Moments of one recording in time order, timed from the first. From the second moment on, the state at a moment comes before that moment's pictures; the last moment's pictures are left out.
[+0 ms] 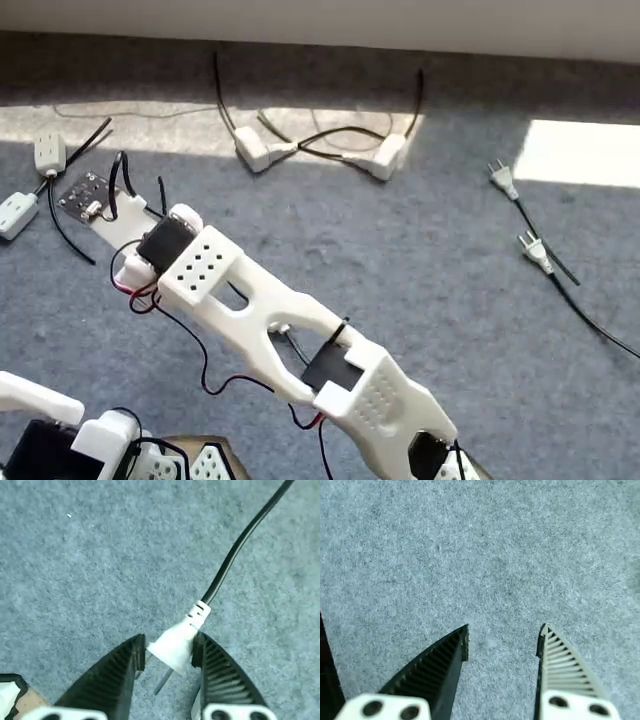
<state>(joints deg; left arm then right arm) -76.6 -16.1 31.3 45.8 -4.2 -60.1 34.8 -42.2 84.7 3.1</state>
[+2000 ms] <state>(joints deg) -11.0 -16.1 32.0 82.6 2.9 7.3 -18.8 -4.8 91.4 15.2</state>
